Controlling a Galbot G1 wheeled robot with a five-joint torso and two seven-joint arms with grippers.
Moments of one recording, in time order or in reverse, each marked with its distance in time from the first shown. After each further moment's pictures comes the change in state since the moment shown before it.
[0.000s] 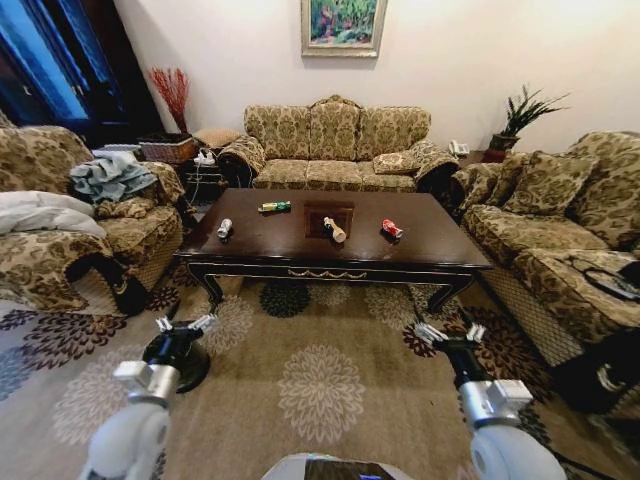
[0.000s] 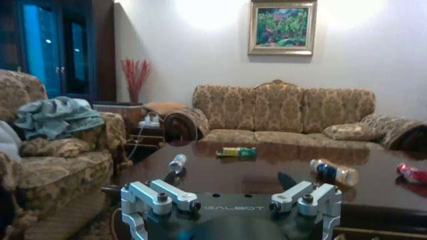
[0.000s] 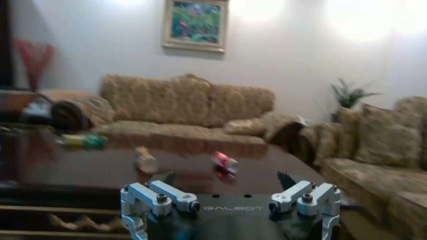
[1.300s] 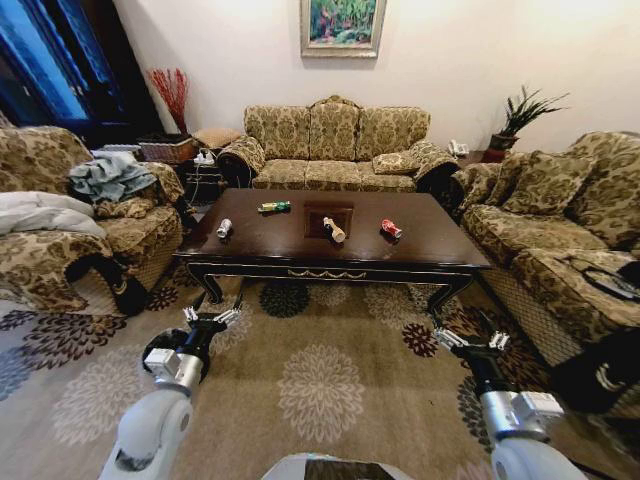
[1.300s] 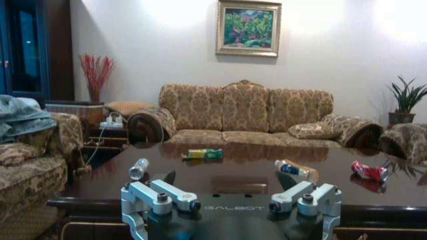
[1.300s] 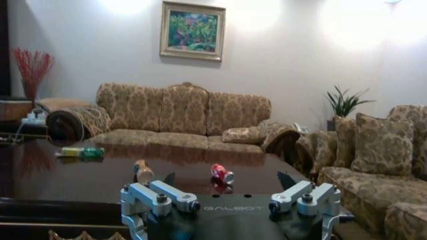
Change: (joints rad) left arm -0.109 0.069 0.036 0.013 -0.048 0.095 0.078; right arm -0.005 0.084 0.030 0.149 -0.032 -0.106 -0.057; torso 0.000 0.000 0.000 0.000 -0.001
